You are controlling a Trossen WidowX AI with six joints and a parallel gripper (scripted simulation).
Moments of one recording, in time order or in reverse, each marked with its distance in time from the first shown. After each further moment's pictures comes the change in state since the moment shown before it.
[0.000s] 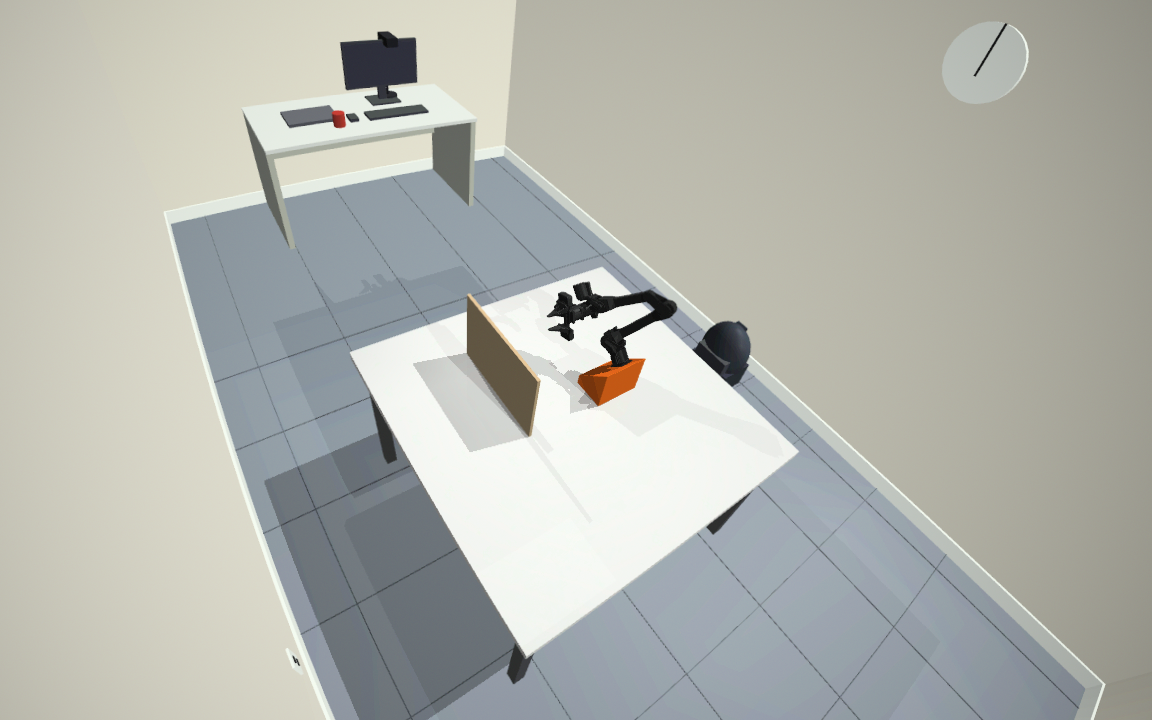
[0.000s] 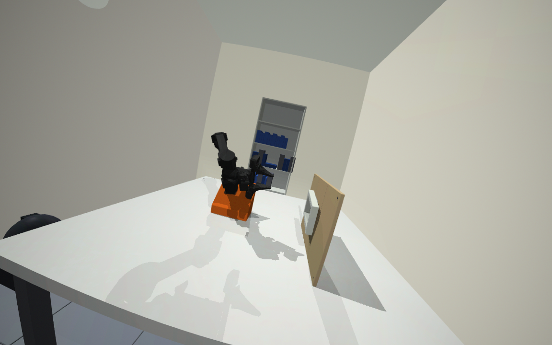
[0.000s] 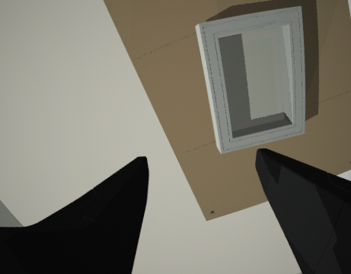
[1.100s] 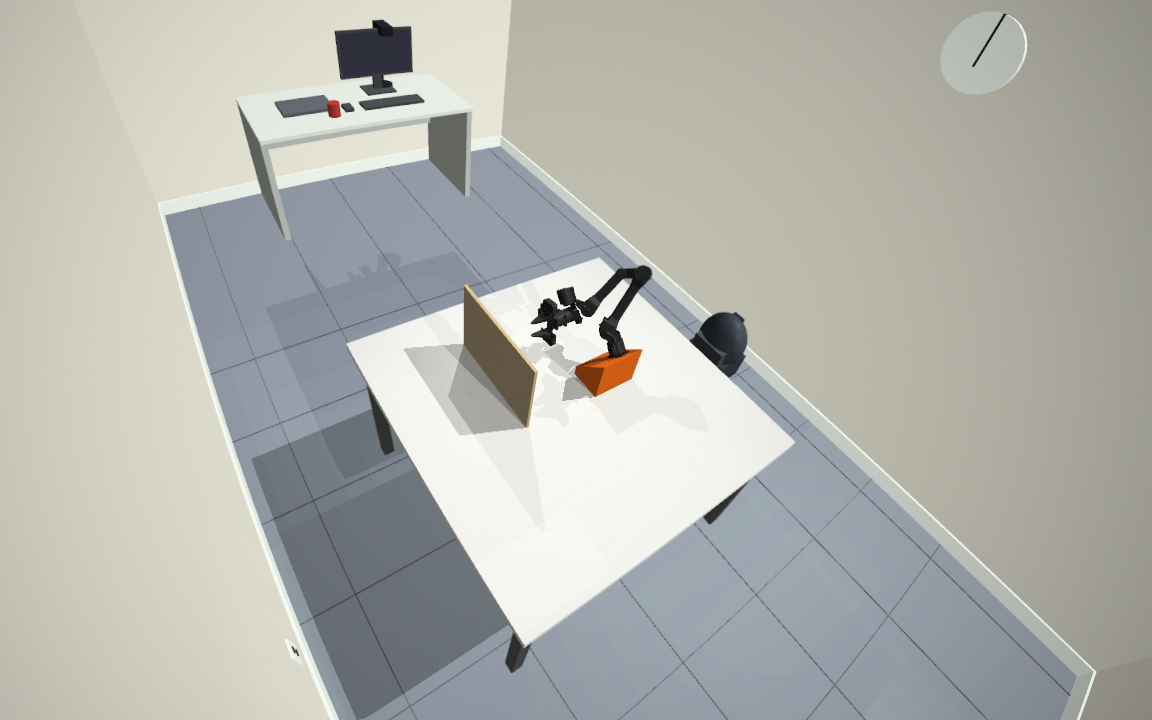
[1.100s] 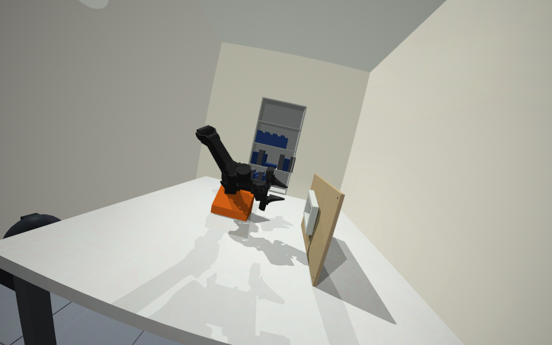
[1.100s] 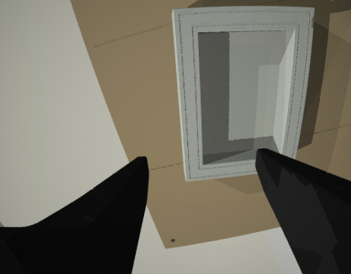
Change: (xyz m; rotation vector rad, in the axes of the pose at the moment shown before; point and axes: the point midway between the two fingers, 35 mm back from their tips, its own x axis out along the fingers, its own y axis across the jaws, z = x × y) arm 0.067 -0.040 -0.002 -0.142 0.005 0.006
